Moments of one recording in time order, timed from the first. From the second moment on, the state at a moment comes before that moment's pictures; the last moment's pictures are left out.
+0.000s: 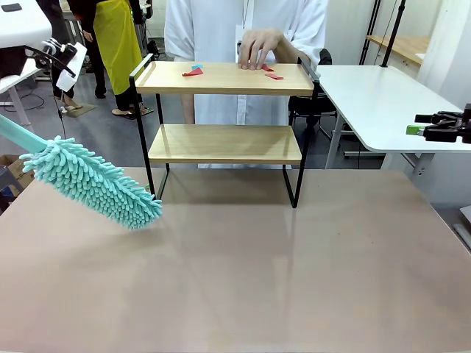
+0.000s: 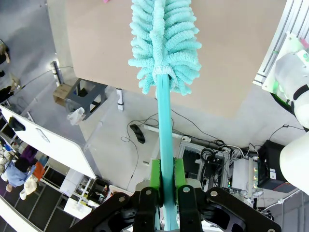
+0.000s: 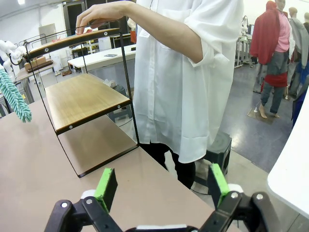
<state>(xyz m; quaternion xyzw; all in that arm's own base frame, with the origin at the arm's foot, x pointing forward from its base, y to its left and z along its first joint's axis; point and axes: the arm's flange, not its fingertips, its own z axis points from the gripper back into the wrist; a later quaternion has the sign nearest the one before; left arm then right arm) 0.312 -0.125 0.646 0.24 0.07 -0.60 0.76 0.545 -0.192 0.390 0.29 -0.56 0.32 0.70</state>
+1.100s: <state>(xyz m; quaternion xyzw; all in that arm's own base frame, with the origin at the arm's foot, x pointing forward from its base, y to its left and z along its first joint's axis) 0.264 -0.148 0.806 0.10 -0.16 -0.58 0.79 0.545 -0.192 0.390 0.29 -0.56 0.32 0.70</state>
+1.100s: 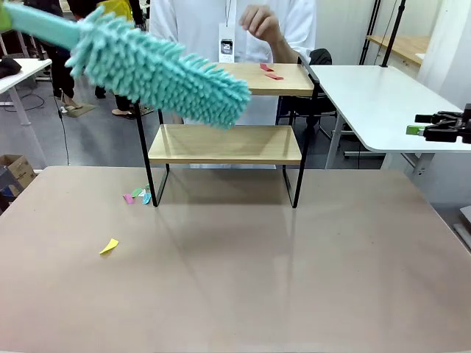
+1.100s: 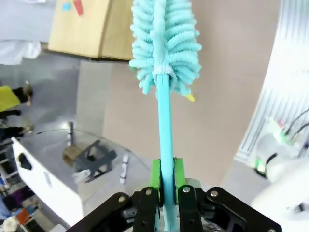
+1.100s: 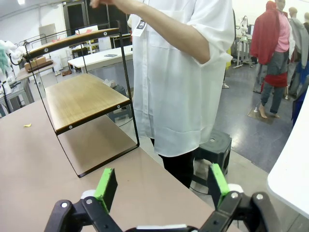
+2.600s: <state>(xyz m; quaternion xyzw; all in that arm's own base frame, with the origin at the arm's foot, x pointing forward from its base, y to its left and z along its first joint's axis) 0.245 -0.330 0.882 0.01 -0.24 -0.26 0.93 0.545 -0.192 0.390 0.29 -0.56 0.32 0.70</state>
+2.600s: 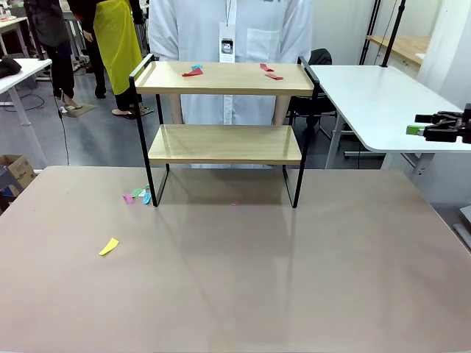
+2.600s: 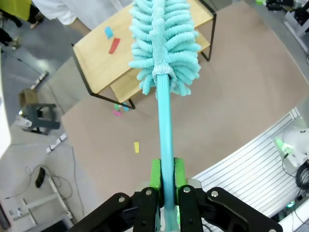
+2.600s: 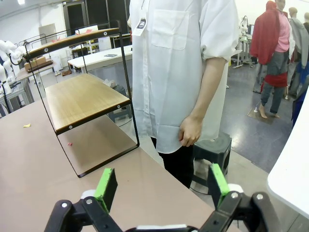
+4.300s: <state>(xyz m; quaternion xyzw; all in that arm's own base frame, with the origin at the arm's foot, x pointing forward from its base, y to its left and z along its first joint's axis) 0.295 -0.552 0.704 -0.05 -0.32 0.03 0.95 0.545 -0.192 0.390 0.29 -0.56 0.32 0.70</state>
